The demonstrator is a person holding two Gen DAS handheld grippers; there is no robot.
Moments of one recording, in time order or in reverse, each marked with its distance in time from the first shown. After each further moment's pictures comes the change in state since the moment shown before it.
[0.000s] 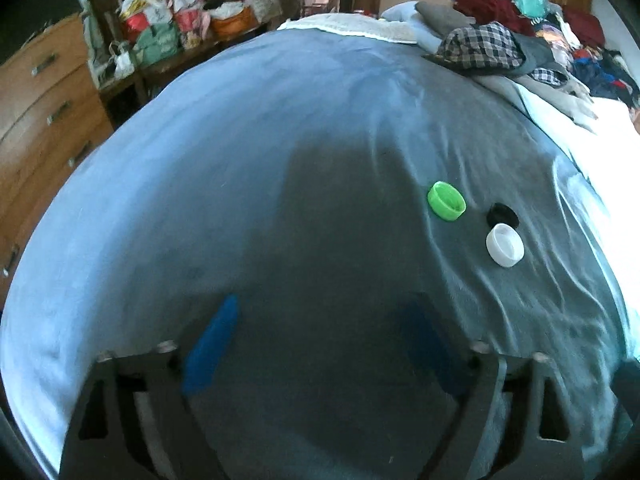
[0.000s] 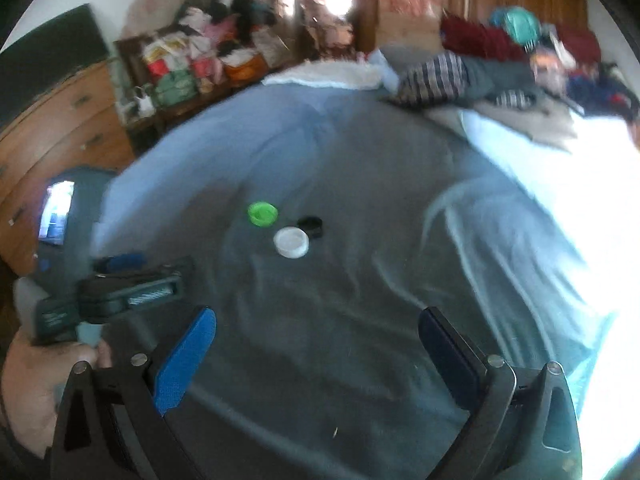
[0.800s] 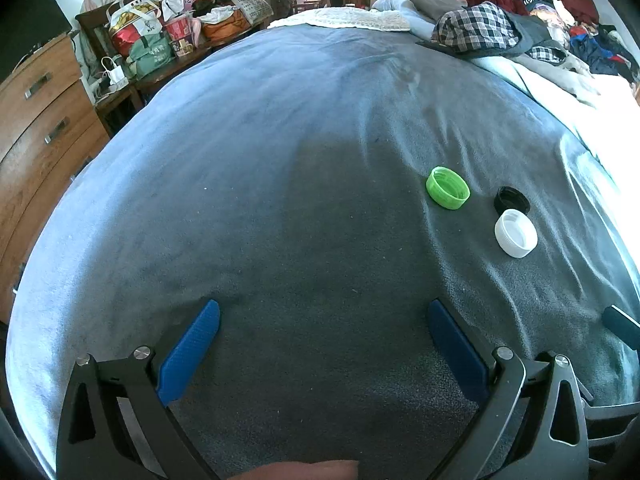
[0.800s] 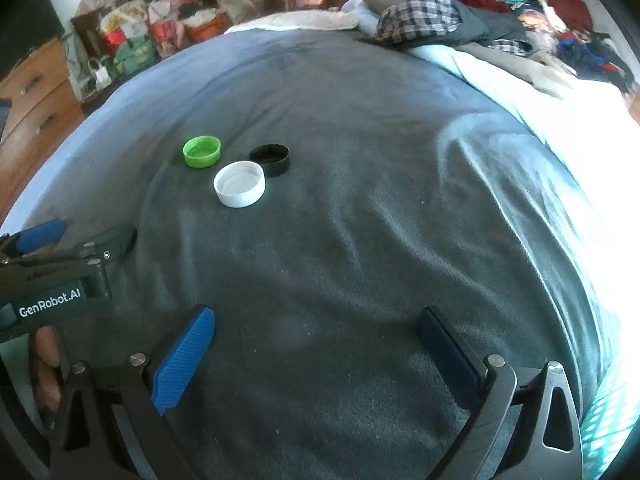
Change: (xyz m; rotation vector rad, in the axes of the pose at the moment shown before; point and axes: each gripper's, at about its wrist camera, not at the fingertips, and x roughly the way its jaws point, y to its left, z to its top) left arm 0.009 -0.011 0.000 0.050 0.015 0.041; right arm 0.077 -0.001 -0.016 0.036 0.115 -0.084
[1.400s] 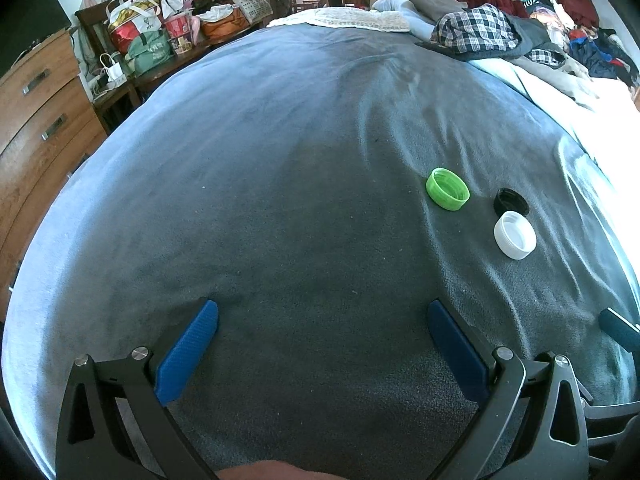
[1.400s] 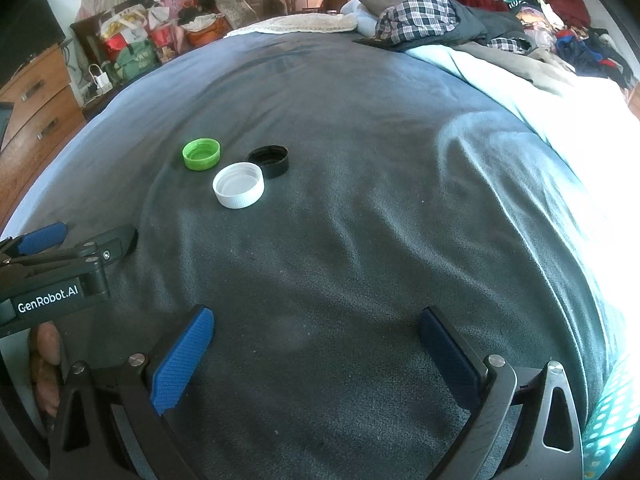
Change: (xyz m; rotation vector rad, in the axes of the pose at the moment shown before) left arm 0.002 0.002 0.001 -0.008 0.000 -0.017; right arm 0.000 -0.004 -0.002 0.017 -0.010 0.025
